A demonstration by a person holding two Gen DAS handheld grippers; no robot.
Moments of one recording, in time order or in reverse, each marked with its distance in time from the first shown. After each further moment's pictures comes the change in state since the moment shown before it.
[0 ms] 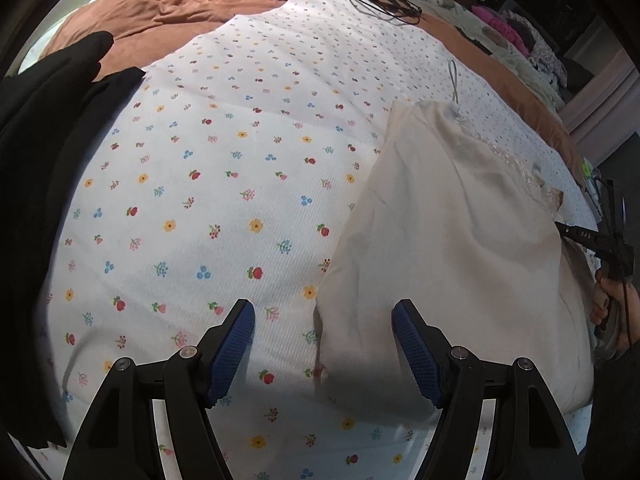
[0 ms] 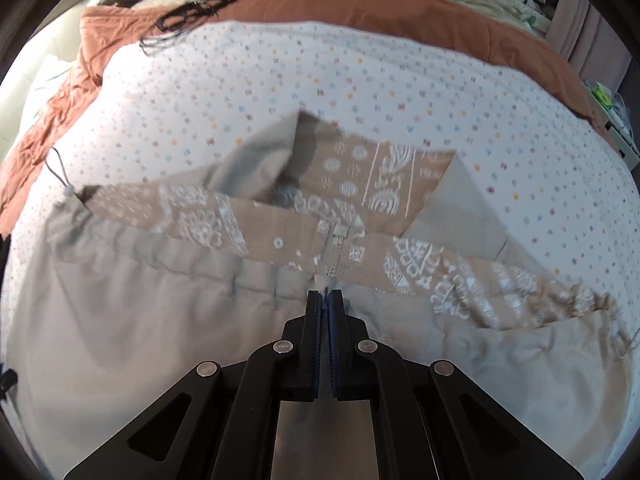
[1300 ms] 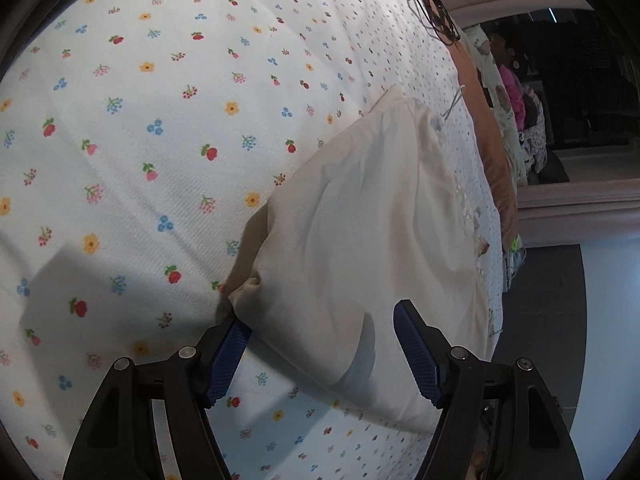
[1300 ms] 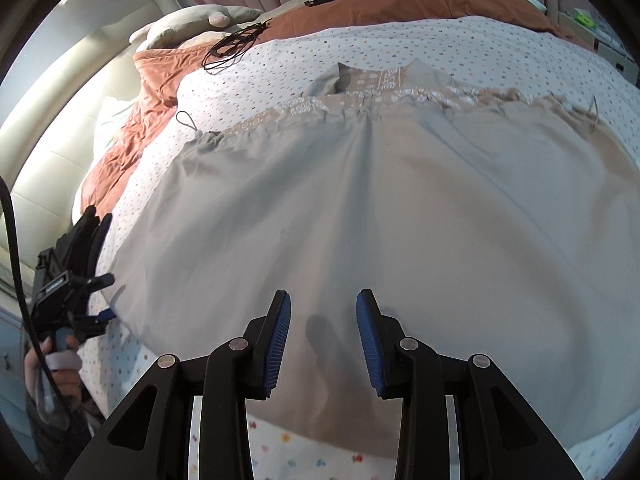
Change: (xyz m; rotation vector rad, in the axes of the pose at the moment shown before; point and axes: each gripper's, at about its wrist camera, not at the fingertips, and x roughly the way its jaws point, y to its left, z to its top) left arm 0.004 0.012 -0.027 -0.436 0.145 -0.381; right arm -0.133 0.000 -0.187 0.186 -0.066 0.301
